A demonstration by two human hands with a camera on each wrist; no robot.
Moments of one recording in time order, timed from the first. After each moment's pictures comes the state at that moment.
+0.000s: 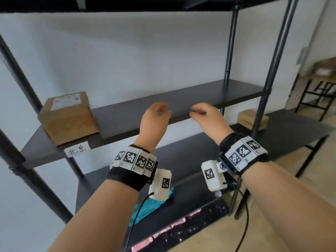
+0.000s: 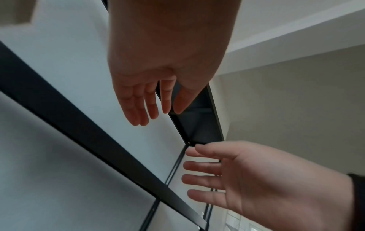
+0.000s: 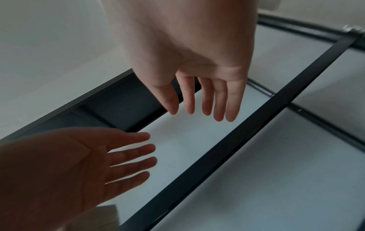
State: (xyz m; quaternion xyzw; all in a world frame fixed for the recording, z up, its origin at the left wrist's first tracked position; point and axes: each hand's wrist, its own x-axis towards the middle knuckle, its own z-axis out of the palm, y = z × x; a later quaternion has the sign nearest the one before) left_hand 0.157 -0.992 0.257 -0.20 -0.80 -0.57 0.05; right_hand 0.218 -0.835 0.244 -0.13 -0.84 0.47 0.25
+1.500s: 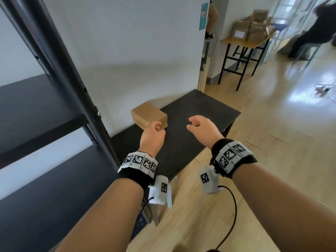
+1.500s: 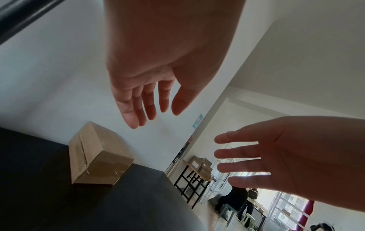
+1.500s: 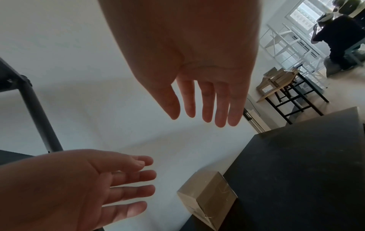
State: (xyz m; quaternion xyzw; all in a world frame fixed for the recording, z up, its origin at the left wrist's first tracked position) left_hand 0.103 -0.283 0.079 -0.22 -0.85 -0.44 -0.20; right_hand 0.229 -0.159 0.103 -0.37 -0.83 0.41 0.12
